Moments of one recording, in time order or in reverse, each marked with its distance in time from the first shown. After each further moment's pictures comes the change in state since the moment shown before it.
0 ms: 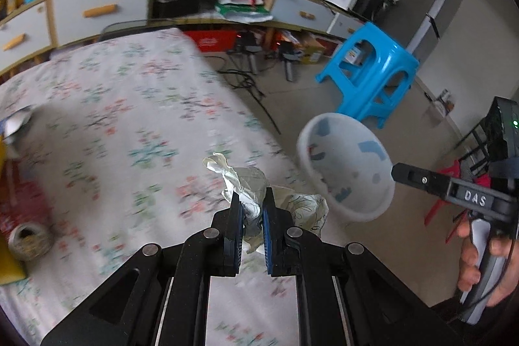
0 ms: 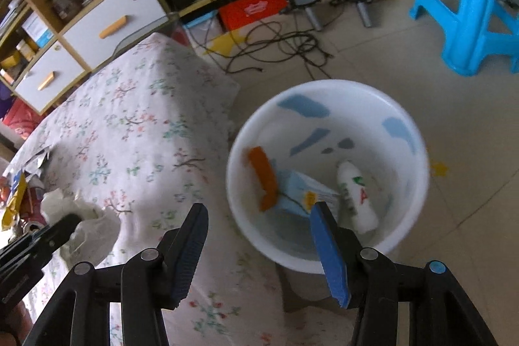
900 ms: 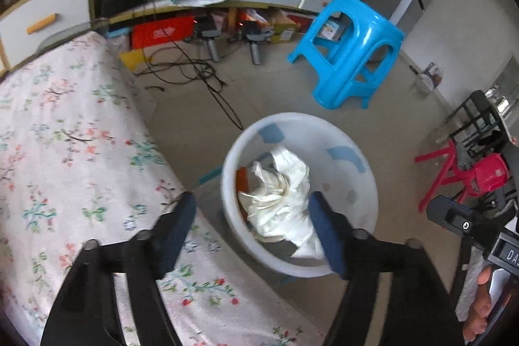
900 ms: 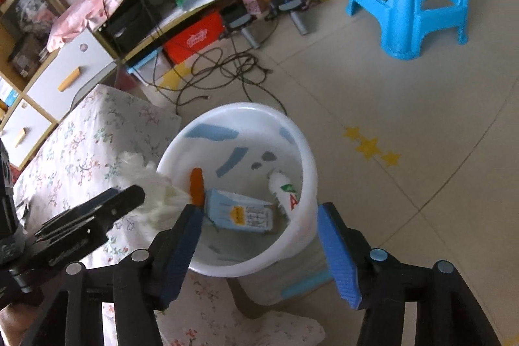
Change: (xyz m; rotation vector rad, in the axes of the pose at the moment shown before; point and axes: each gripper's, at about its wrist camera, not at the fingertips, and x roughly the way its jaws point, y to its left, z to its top) left arm 0.080 -0.078 0.041 0.087 0.079 -0.033; right arm -0.041 -0.078 -0.004 0.172 -0.074 -0.076
